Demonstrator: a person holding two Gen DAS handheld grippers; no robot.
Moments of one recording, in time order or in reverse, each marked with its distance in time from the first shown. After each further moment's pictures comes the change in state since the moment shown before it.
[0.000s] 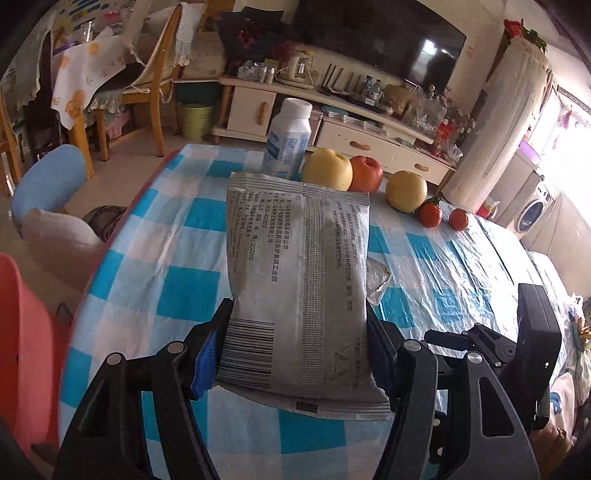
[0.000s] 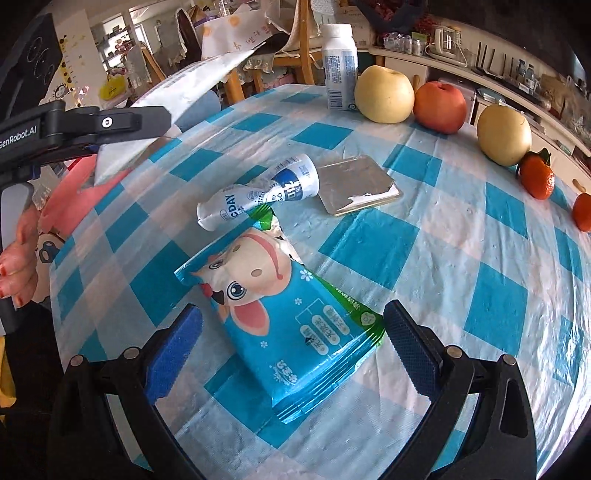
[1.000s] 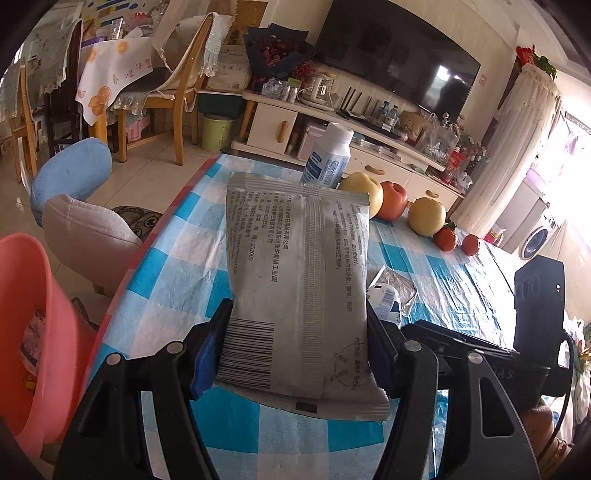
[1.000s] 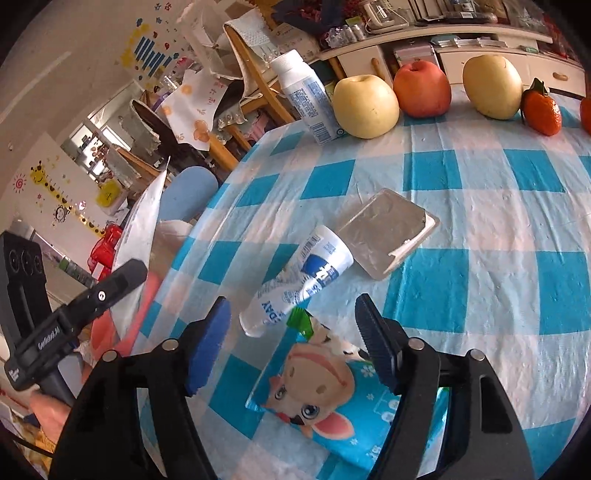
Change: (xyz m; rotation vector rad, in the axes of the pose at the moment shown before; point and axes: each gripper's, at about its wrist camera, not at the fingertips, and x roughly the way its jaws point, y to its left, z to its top) left arm -0.017 0.043 -0.009 -0.061 -0.084 0.012; right arm 0.011 -0.005 0.046 0.424 -0.137 0.169
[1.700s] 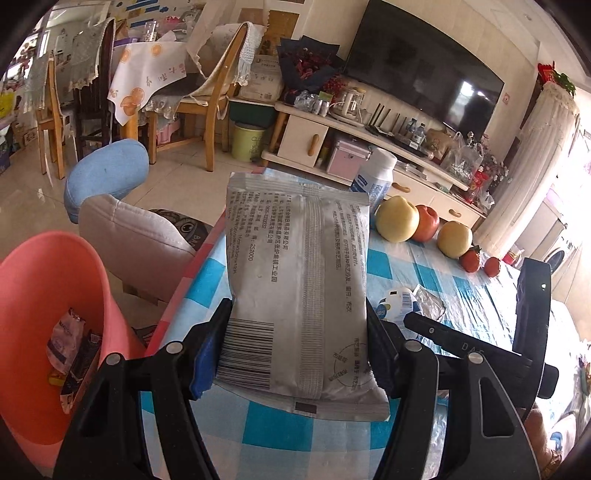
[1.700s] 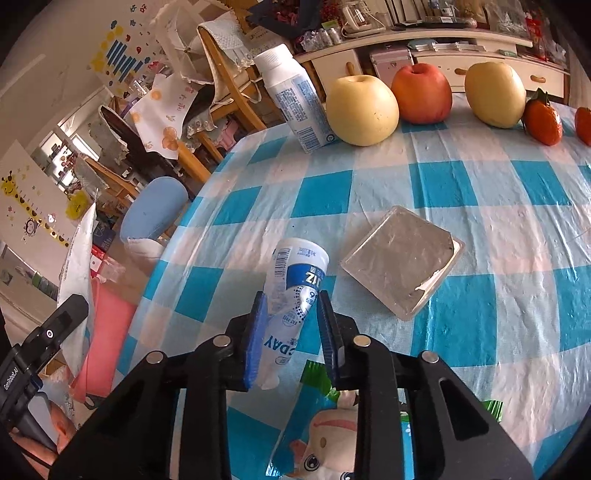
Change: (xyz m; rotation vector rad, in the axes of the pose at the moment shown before) left arm -0.021 0.034 0.005 -0.058 -0.047 0.095; right arm 0.032 0.020 0.015 0.024 -0.030 -0.132
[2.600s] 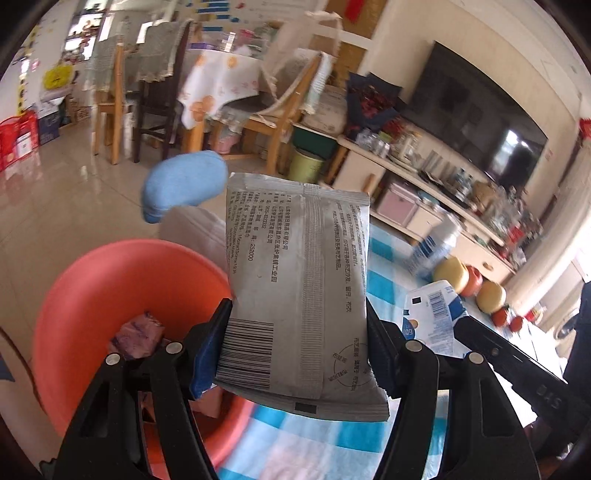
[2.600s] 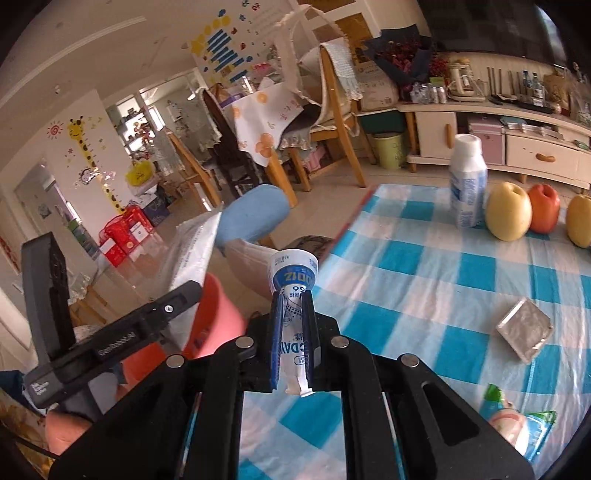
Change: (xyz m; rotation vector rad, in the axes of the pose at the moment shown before) left arm -0.058 0.095 0.015 -0.198 -0.116 0.140; right arm -0.030 0.172 -0.001 -0.297 -0.098 0.210
